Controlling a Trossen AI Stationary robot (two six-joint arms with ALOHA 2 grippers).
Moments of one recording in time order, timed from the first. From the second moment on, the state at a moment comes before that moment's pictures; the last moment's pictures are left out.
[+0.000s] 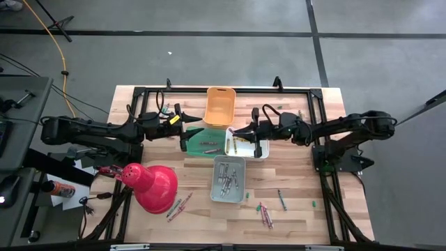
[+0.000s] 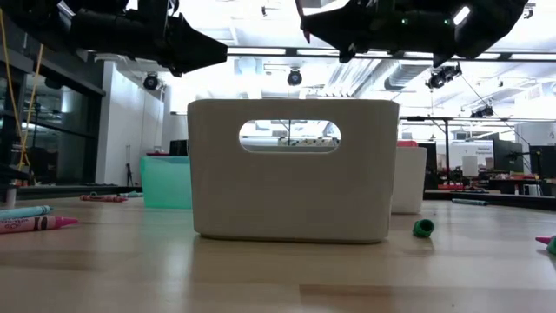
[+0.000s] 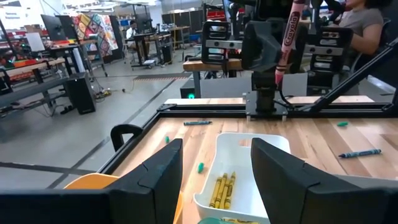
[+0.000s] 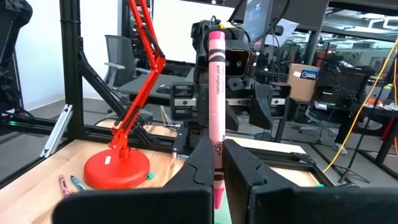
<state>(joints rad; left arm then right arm) 0.15 1.01 0.39 0.60 -0.08 0.10 -0.10 1.38 0.61 0.85 -0.18 -0.14</state>
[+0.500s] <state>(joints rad) 0.15 1.01 0.39 0.60 -0.08 0.11 -0.10 1.38 0.61 0.85 -0.17 -0.14</state>
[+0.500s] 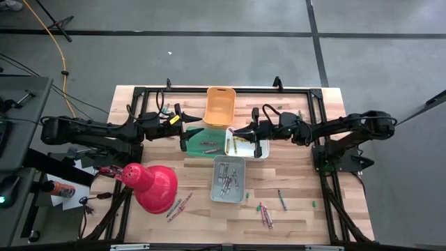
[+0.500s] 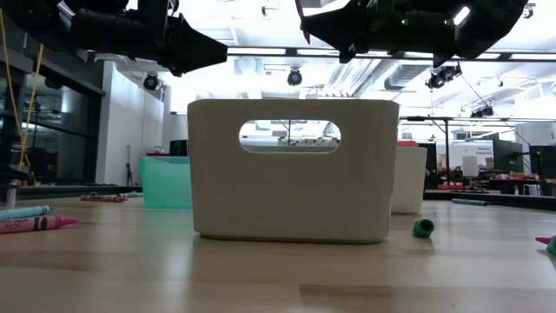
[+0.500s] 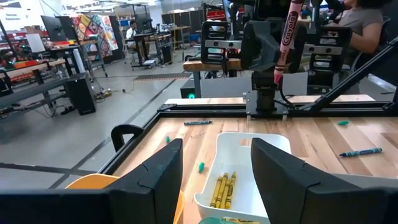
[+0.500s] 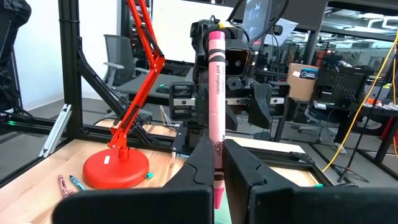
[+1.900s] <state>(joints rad) 0.15 1.01 0.39 0.59 -0.09 0.11 -0.08 1.89 1.12 0.29 -0.01 -0.15</state>
